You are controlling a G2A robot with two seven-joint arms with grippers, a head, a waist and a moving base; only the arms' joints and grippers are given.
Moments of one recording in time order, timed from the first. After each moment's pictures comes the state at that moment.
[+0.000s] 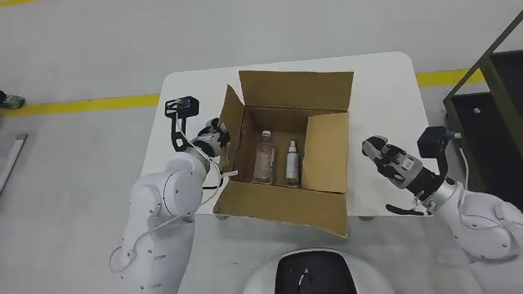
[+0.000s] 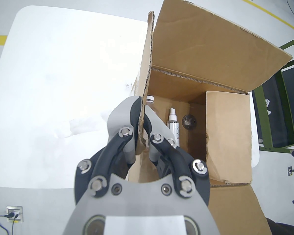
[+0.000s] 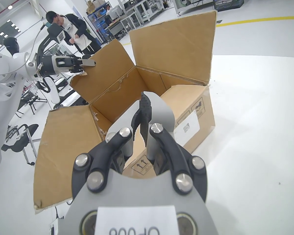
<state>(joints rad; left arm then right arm) 1.04 -1.31 -1.37 -1.96 1.08 0.31 -1.04 -1.51 -1.09 1.53 -1.91 -0.58 -0.48 0.28</state>
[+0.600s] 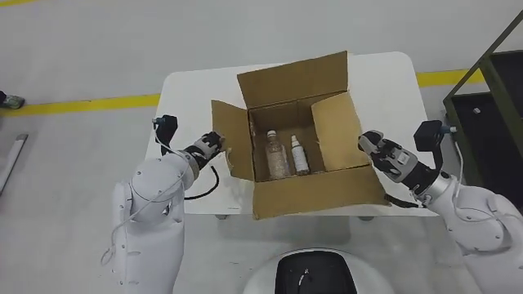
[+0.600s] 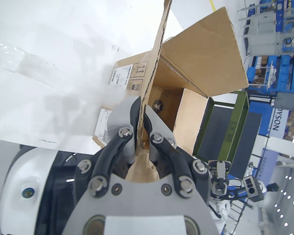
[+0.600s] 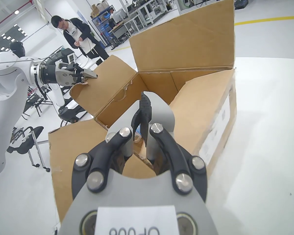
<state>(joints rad) 1.03 -1.33 -1.48 -1.94 0.65 0.80 -1.02 -1.45 -1.09 1.50 -1.87 -0.56 -0.48 0.28</state>
